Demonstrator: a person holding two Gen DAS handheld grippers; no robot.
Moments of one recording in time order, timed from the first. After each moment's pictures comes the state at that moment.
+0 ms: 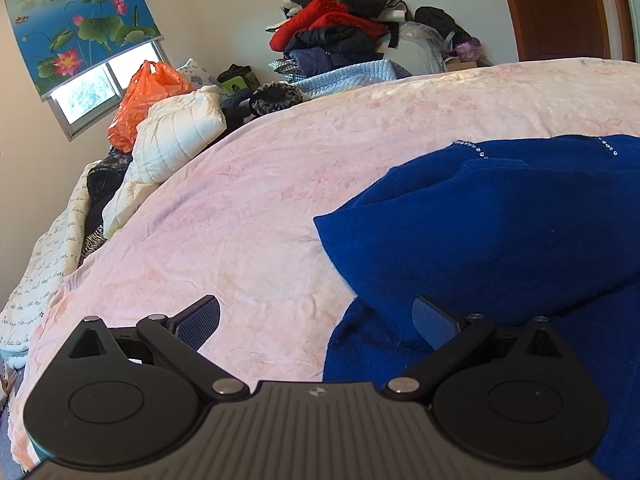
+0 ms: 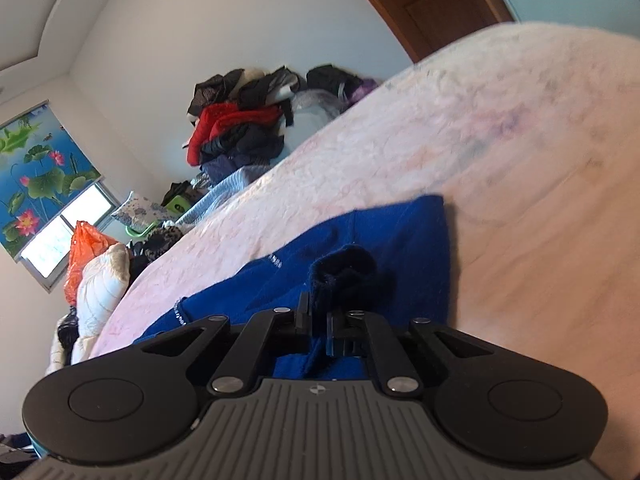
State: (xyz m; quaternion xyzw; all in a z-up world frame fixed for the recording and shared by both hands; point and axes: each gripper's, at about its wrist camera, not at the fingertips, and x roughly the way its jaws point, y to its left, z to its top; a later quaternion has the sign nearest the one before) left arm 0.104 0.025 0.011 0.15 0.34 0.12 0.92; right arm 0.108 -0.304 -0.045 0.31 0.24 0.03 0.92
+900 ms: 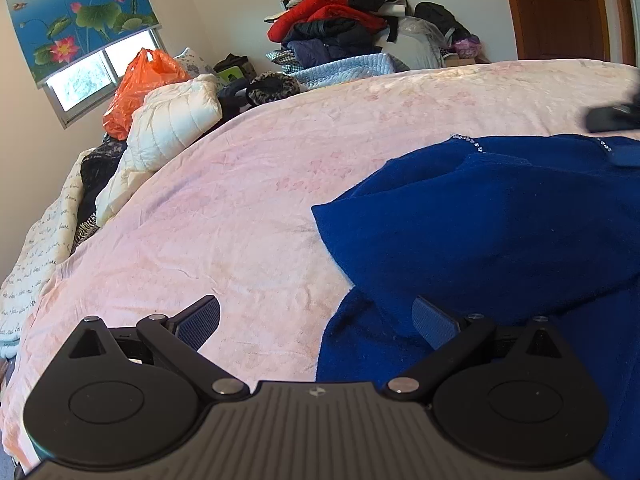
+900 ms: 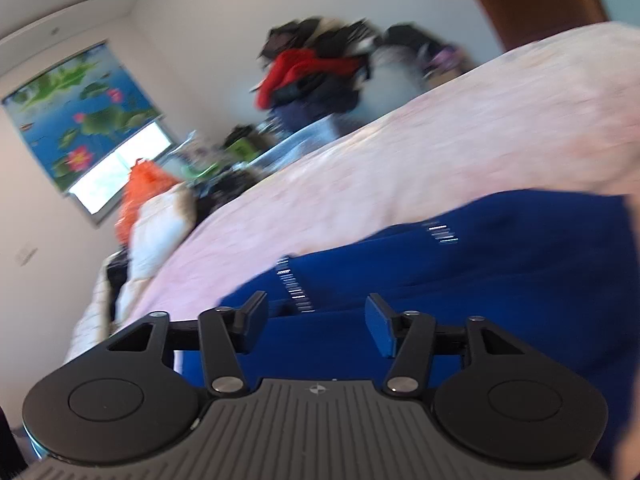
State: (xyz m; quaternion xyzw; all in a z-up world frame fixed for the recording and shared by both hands) left arm 0.103 0.030 0.010 0.14 0.35 0.11 0.92; right arm 0.175 -0.188 0.004 0.29 0.30 0.19 0.89
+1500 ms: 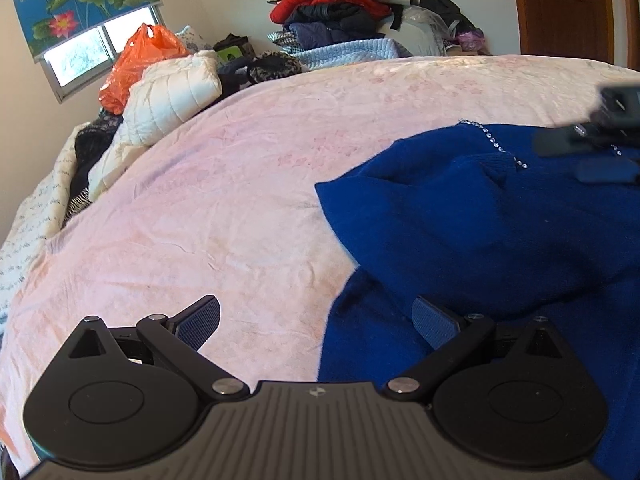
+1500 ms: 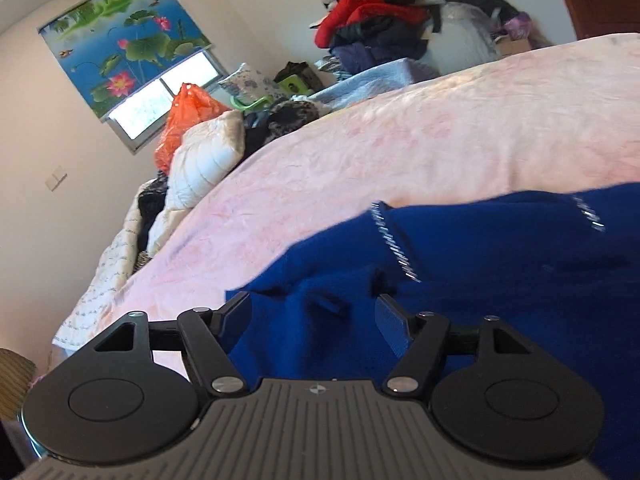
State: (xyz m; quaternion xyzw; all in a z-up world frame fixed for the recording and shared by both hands) left arm 0.104 0.046 0.002 0.11 0.38 0.10 0.91; right arm 0.175 -0.147 0.010 0.21 0.34 0.24 0.89
